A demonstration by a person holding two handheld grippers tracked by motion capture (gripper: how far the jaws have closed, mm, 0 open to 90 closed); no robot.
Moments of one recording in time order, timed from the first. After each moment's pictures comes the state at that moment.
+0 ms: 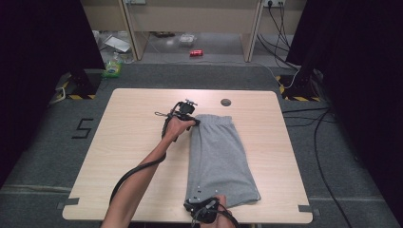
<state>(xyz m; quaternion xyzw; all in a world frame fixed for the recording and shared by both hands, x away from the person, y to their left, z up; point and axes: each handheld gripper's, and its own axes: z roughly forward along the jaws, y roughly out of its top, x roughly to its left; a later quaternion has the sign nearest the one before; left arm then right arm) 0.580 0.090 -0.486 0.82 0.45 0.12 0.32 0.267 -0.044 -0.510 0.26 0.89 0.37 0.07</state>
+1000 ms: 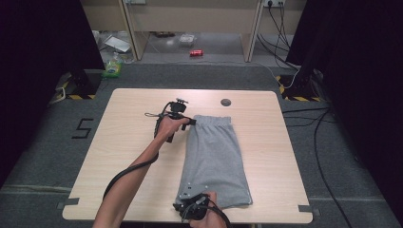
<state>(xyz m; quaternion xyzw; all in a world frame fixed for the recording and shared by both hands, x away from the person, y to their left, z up) 0.574 0.107 -0.482 0.79 0.50 0.06 0.35 0.274 -0.017 -0.509 0.26 0.88 0.38 0.06</state>
